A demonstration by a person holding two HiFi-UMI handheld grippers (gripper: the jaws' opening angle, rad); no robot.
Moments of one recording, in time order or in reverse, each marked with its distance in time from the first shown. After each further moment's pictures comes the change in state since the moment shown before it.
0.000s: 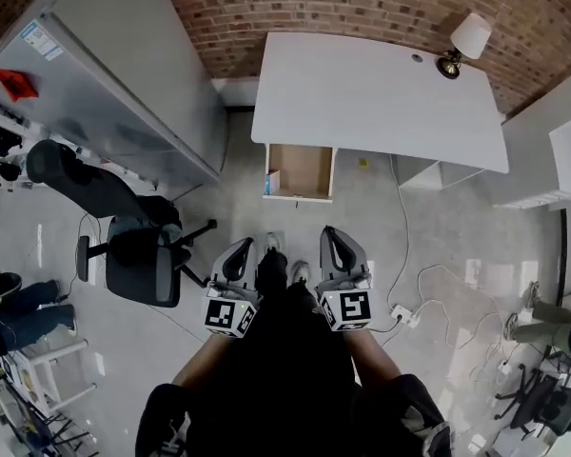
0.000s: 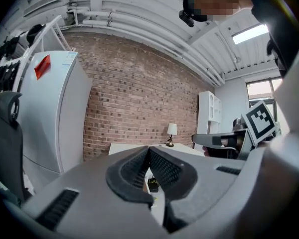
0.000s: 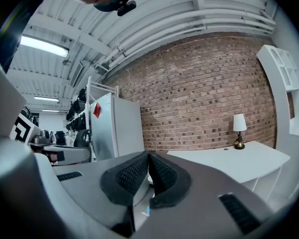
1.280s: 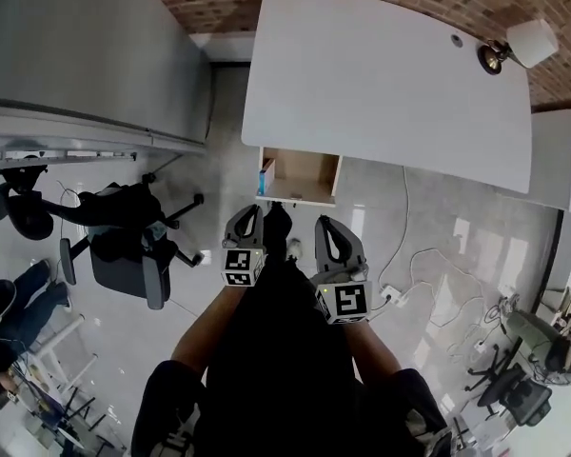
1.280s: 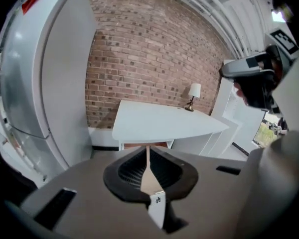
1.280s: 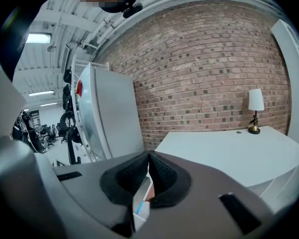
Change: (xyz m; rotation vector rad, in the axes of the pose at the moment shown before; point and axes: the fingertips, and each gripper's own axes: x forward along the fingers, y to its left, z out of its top) left arm 0.231 0.143 -0.230 -0.091 0.412 0.081; right arm 0.216 -0.071 -0.093 0.035 0.253 0.044
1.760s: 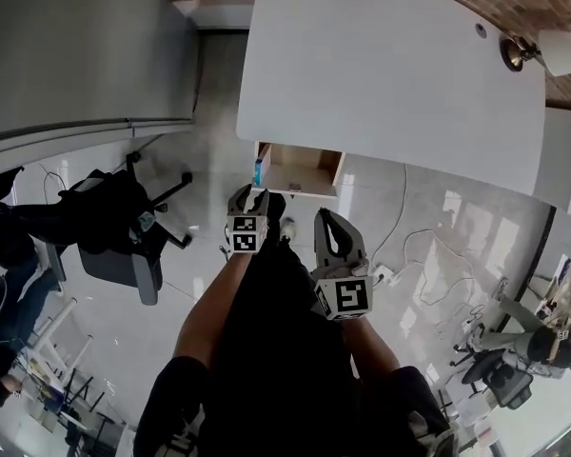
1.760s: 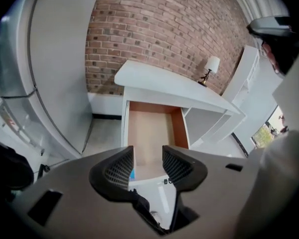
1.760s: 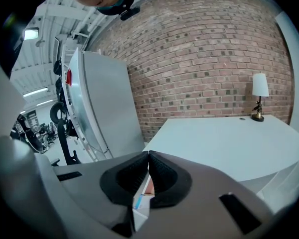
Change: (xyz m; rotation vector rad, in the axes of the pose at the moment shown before) left arm 0.123 0.052 -0.129 -0.112 0.319 0.012; right arm 0.083 -0.023 -0.044 0.042 0.132 -0.011
